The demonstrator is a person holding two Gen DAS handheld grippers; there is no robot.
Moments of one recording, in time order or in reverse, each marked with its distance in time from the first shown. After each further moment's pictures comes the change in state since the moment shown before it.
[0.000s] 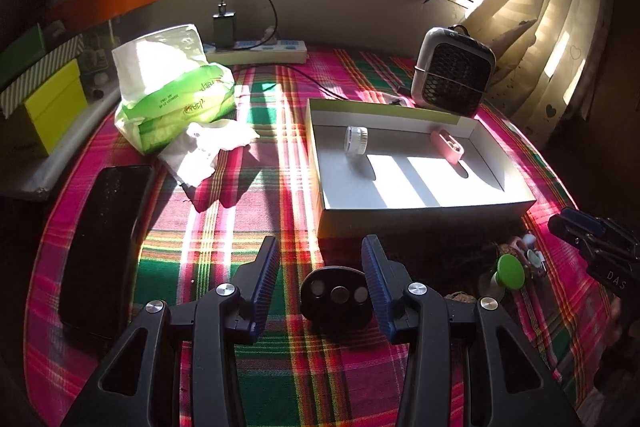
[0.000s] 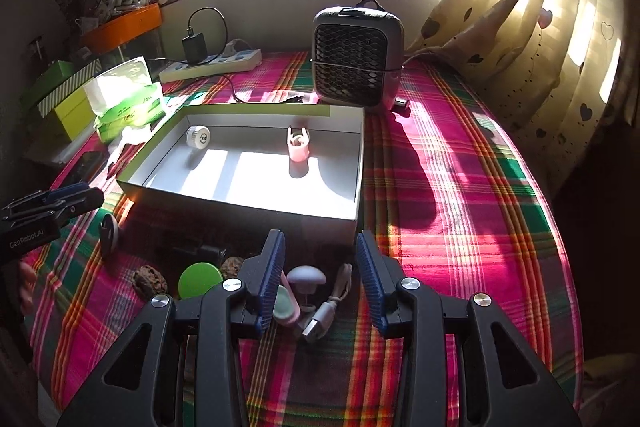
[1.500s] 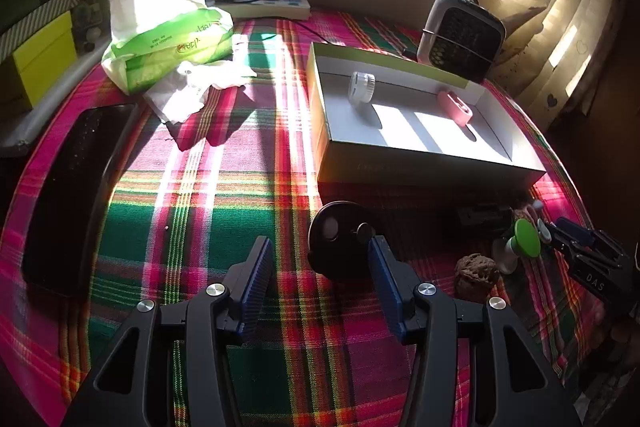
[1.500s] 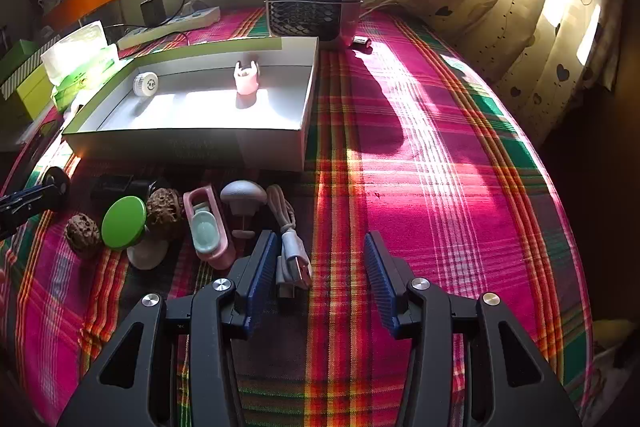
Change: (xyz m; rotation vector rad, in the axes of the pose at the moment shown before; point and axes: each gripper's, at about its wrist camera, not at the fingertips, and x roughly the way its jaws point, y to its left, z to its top) left arm 0.025 0.006 -0.023 -0.043 0.097 -0.043; right arm 0.027 -0.015 -0.031 0.035 0.108 -0.111
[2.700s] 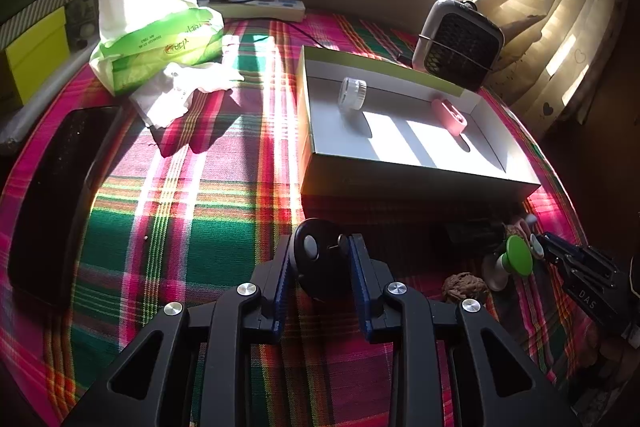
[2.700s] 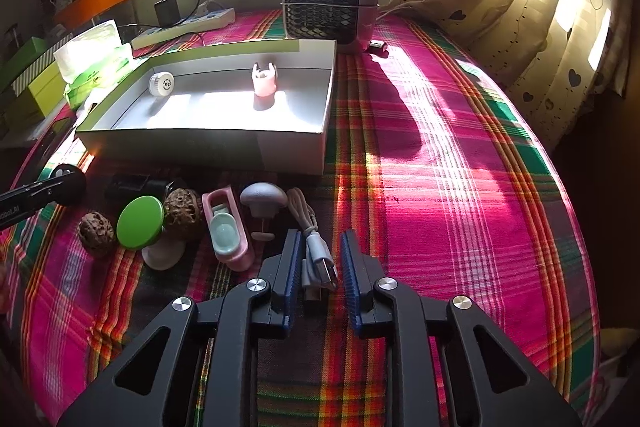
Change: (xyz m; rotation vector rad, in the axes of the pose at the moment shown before) left arm 0.006 -0.004 0.006 -0.025 -0.005 -0.033; right arm 0.000 0.007 0.002 -0.022 -0.009 0.046
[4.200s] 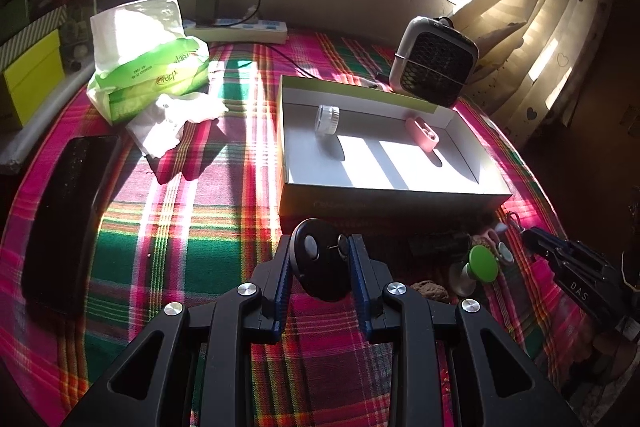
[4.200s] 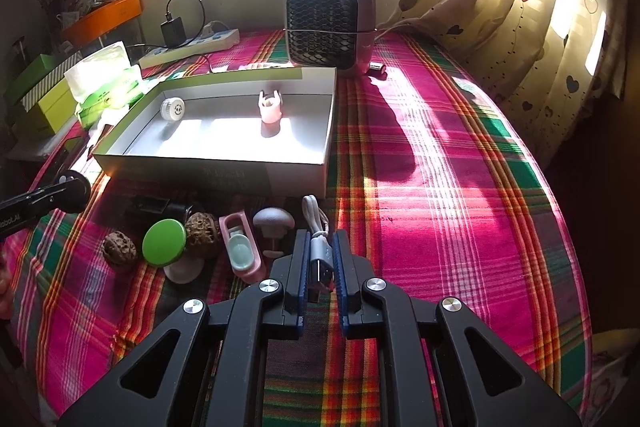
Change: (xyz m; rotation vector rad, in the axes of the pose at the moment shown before) left arm -0.023 -0.013 0.011 0.028 -0.041 -0.032; right arm -0.020 -0.004 0.011 0.018 -0.054 0.023
